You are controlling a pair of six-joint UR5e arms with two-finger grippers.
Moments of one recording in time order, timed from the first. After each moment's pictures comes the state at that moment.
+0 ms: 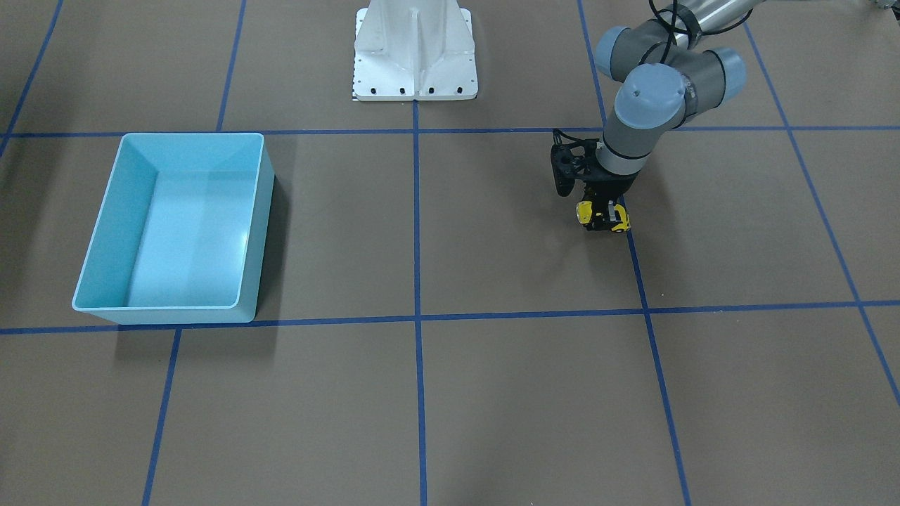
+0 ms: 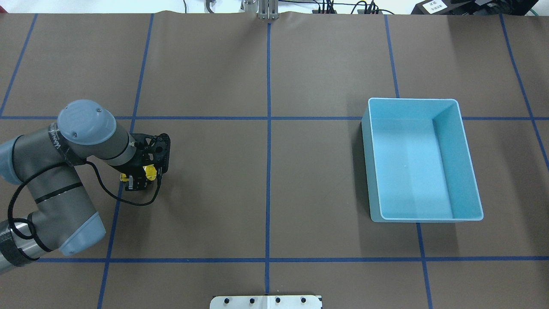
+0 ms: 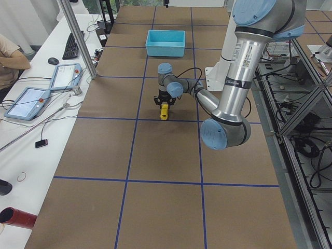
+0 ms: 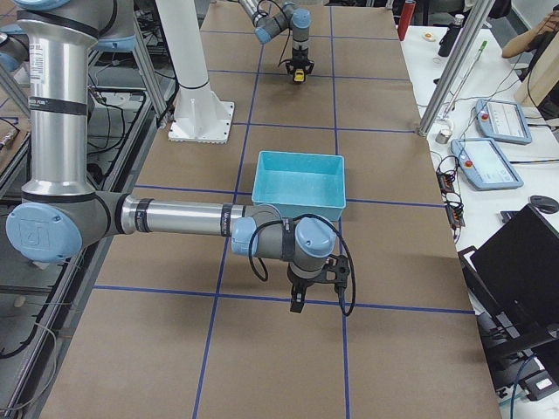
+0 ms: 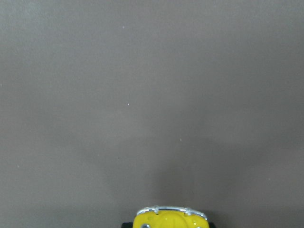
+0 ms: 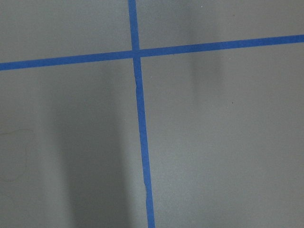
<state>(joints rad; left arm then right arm) -0.63 -1.87 -1.77 -1.74 -1.96 0.45 1.54 -1.65 1.63 -1.62 2.36 0.07</state>
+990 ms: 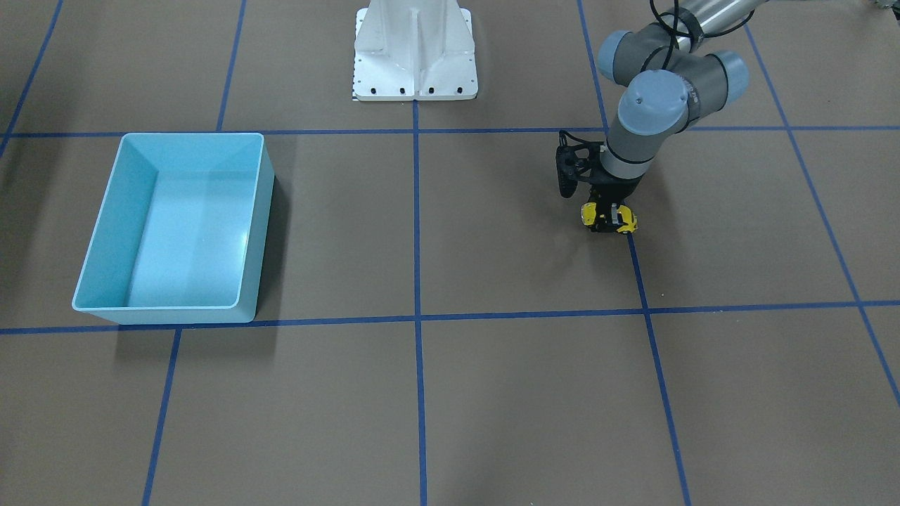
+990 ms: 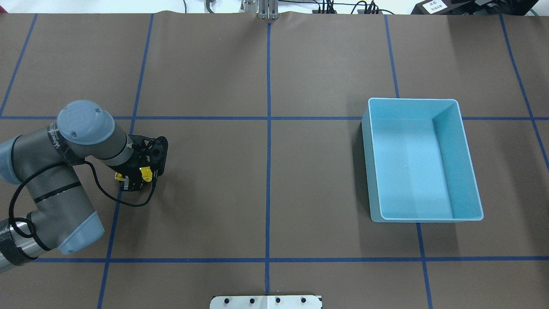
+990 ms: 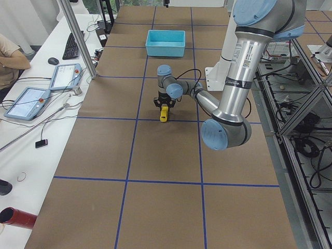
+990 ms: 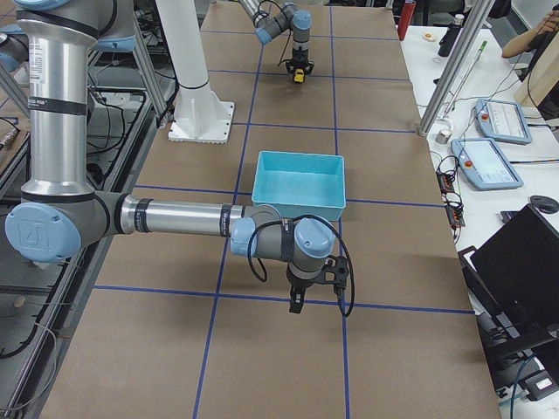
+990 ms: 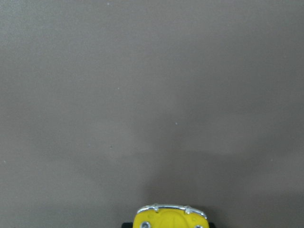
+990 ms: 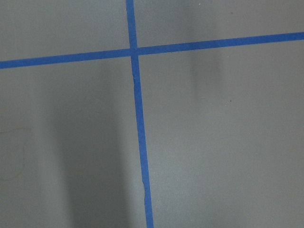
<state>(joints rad) -0.63 -1.86 -1.76 -1.74 -1.97 0.52 1.54 -1.65 1.63 -1.62 2.36 0.07</state>
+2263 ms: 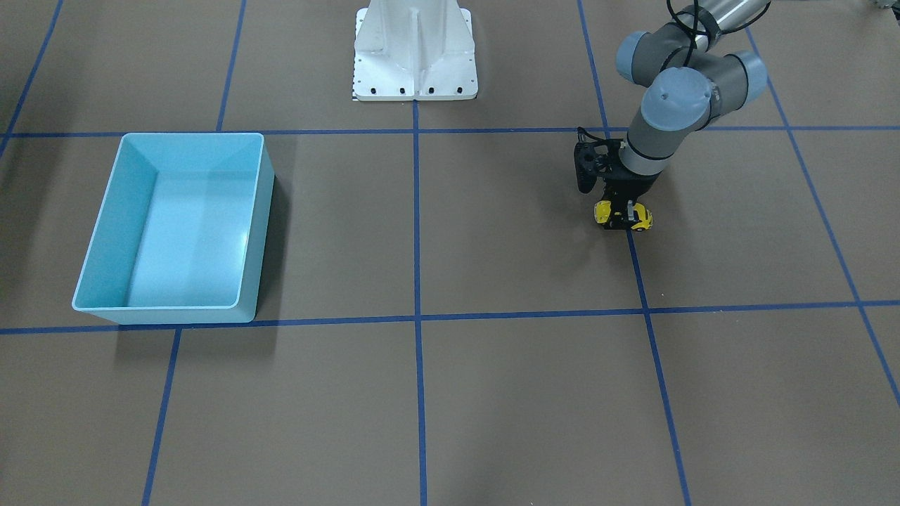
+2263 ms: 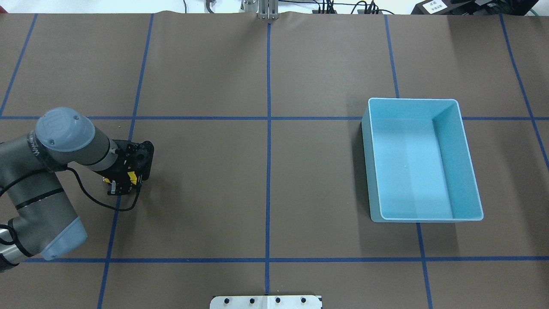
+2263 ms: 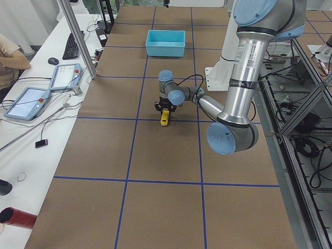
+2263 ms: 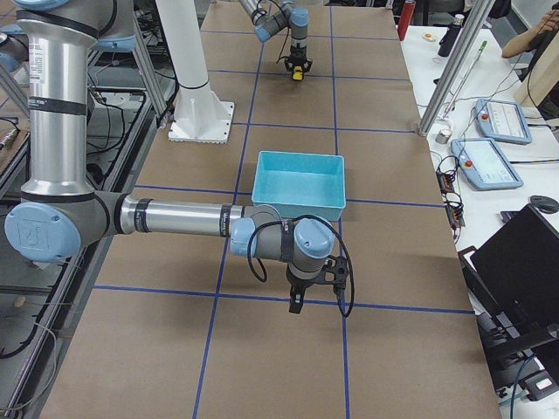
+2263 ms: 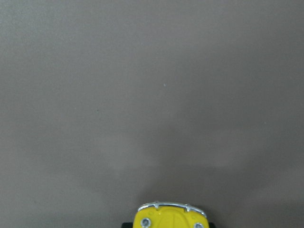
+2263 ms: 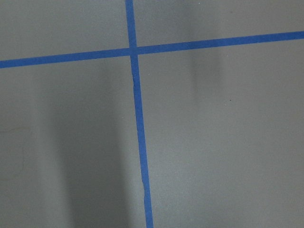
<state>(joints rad) -0.64 -1.78 -1.77 -1.84 -1.98 0.52 1.54 -1.66 1.63 -1.62 2.36 0.07</state>
